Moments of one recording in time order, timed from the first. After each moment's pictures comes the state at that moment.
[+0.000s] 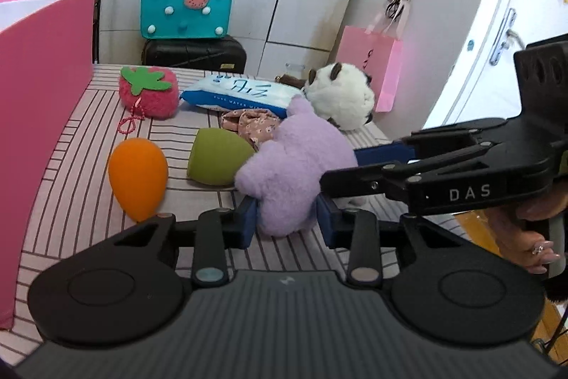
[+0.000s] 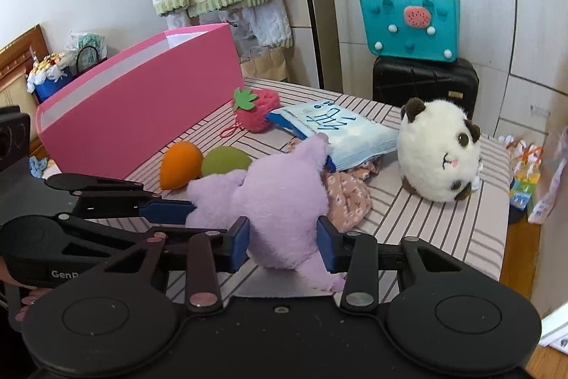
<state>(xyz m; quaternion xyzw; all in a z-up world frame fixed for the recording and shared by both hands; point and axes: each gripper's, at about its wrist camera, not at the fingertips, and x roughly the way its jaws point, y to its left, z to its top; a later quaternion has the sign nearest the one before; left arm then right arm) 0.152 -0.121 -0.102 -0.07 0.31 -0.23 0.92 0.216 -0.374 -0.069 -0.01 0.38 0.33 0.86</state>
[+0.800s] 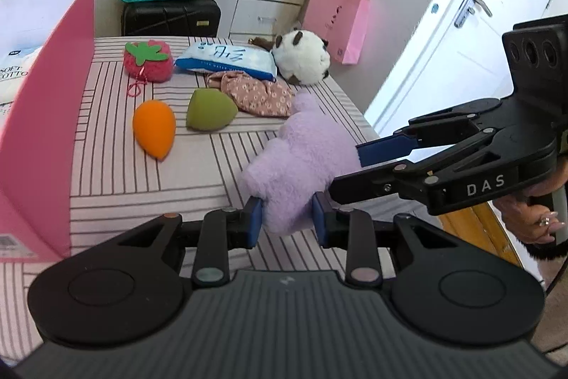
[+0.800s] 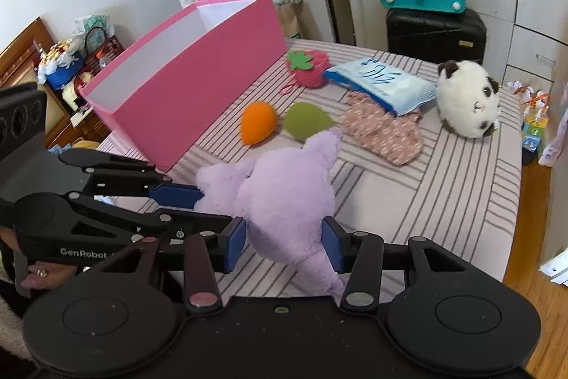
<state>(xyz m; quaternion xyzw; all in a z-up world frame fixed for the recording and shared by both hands) 0.108 -0.087 -0.060 -0.06 0.39 -0.29 0.87 0.159 -0.350 -0.023 0.01 0.47 0.33 0.82</state>
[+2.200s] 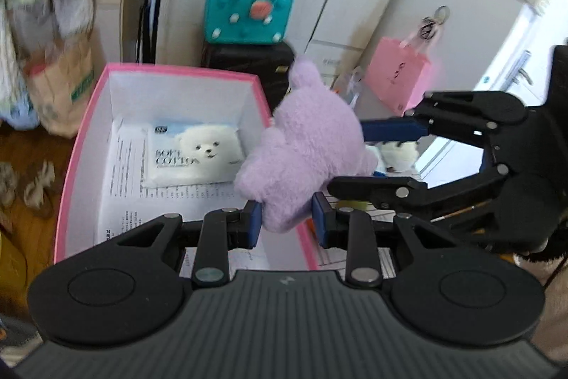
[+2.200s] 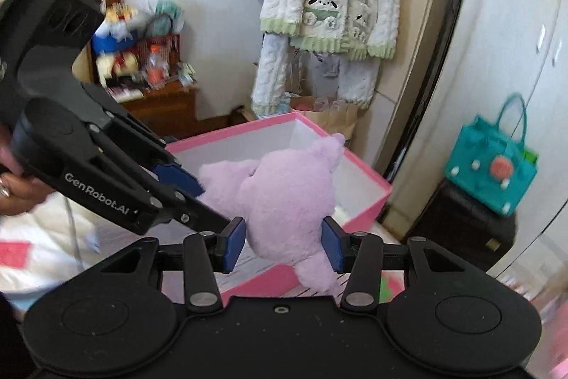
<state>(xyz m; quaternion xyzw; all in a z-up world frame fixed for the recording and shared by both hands) 0.162 0.080 0.049 -0.08 0.38 -0.22 0.90 0.213 -0.154 0.086 -0.20 0.30 0.40 0.85</state>
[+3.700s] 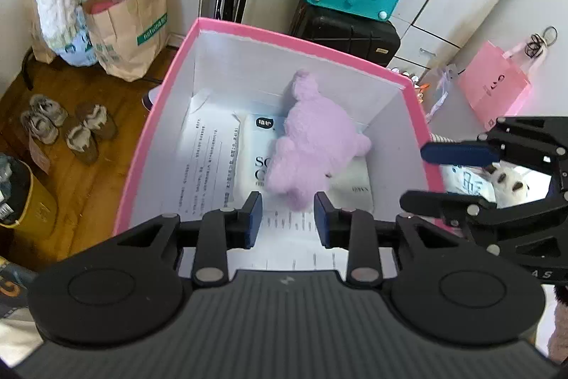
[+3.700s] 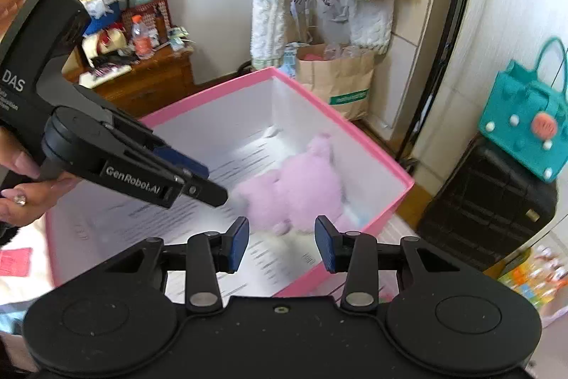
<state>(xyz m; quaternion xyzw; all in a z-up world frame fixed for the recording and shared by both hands) 0.285 0.126 -0.016 -0.13 0.47 -0.08 0.87 0.305 -0.116 0.039 -0.16 0.41 0.42 0.80</state>
